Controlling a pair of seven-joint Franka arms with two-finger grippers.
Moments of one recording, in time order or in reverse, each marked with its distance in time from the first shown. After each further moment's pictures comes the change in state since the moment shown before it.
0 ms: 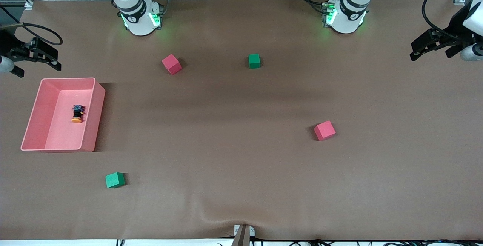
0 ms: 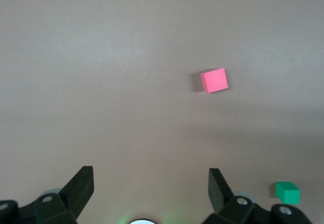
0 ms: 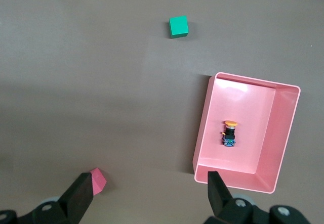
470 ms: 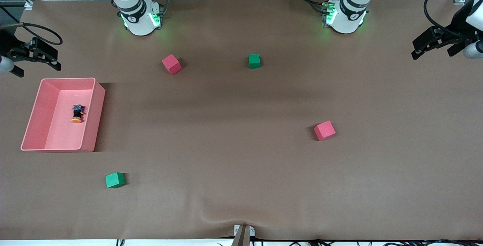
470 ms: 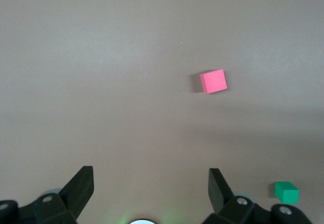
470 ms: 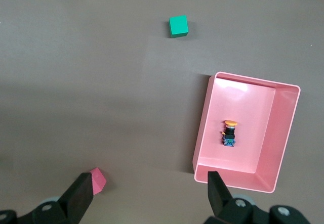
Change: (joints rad) left arm 0.000 0.000 0.000 0.016 0.000 -0.011 0.000; right arm 0.000 0.002 -0.002 0.000 0.000 -0.003 0.000
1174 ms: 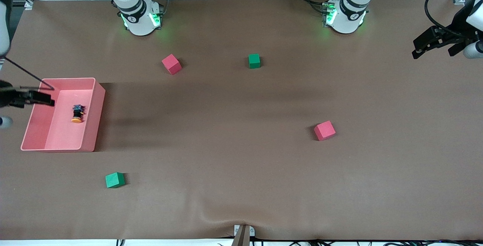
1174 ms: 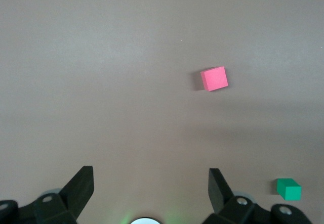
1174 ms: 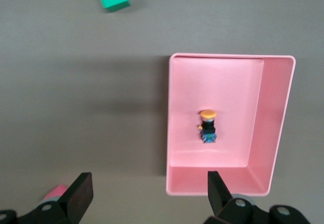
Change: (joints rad) left arm 0.002 0.003 0.002 0.000 0.000 -0.008 0.018; right arm -0.174 0.278 -0.018 -0.026 -0.040 0.147 -0.019
